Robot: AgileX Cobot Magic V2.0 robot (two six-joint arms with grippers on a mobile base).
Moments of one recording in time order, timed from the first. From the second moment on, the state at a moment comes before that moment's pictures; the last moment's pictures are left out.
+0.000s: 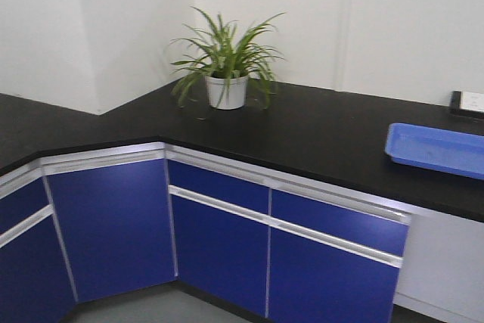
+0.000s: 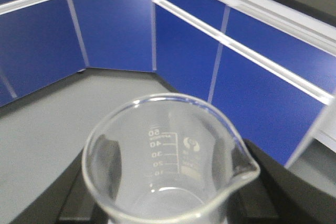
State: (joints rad) left arm -0.04 -0.02 0.03 0.06 0.37 0.02; right arm 0.58 0.60 -0.34 -0.56 0.34 0.63
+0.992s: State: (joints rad) left arm -0.04 -0.02 0.03 0.06 0.37 0.02; right arm 0.58 0.60 -0.34 -0.56 0.34 0.63
